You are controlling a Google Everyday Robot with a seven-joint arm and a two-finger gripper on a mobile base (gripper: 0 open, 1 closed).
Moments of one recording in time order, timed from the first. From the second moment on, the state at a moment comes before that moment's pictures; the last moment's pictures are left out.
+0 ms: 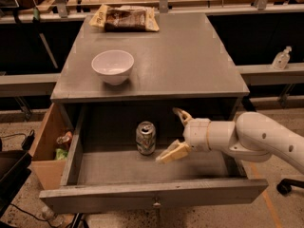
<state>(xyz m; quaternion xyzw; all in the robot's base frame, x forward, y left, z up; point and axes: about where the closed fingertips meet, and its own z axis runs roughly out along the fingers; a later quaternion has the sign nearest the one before) 0.530 -0.048 0.710 -0.51 0.66 0.27 0.49</state>
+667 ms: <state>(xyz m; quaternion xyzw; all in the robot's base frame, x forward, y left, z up) 0.542 -0.009 0.692 -0.51 0.64 0.31 0.49</state>
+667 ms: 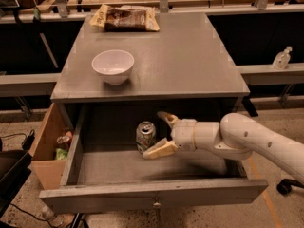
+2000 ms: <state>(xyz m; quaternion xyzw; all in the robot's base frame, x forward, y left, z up) 0.540 0.034 0.657 -0.50 0.62 0.36 0.48</state>
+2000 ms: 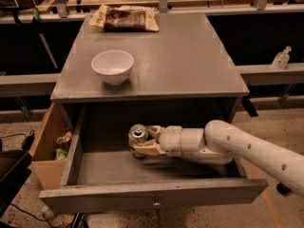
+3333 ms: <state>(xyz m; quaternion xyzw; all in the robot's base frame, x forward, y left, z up) 0.465 -0.061 0.812 -0.45 0.66 0.34 0.49</state>
